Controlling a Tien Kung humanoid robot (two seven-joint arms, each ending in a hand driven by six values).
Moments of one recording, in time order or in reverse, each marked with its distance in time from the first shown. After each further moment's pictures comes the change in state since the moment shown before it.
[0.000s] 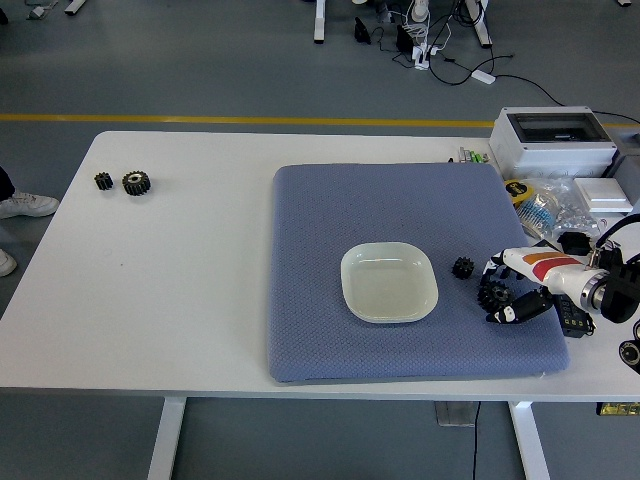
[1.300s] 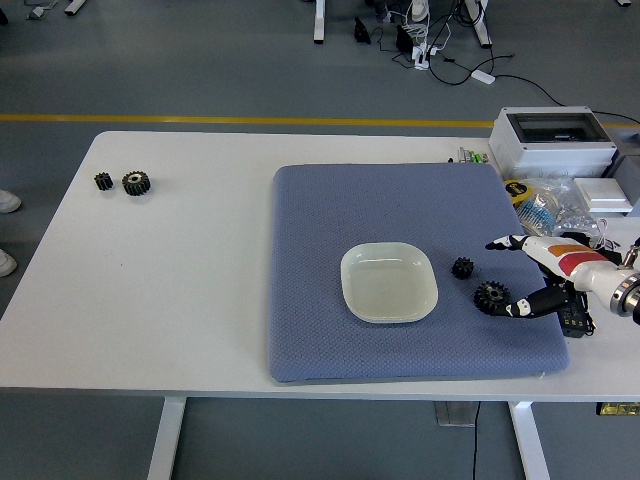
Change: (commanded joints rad) left arm 0.006 0.000 -0.042 0.000 0.024 -0.010 0.012; right arm -0.127 -0.086 0.159 0.202 0.020 0.000 -0.003
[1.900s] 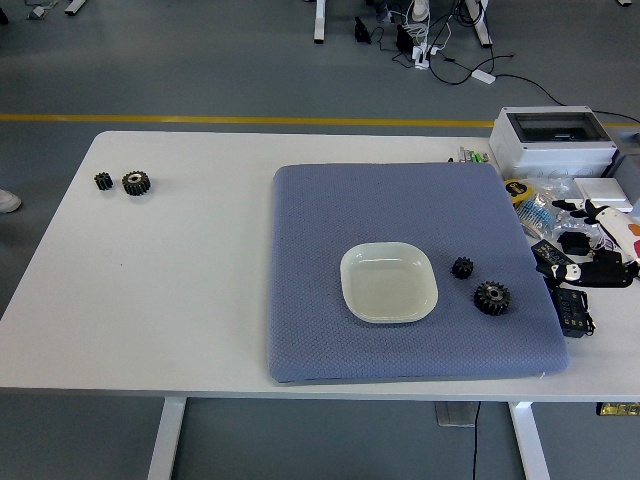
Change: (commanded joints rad) left arm 0.003 0.000 -0.033 0.000 0.025 -0.004 0.005; right arm -0.217 0.031 0.350 0.018 0.038 -0.078 0.052
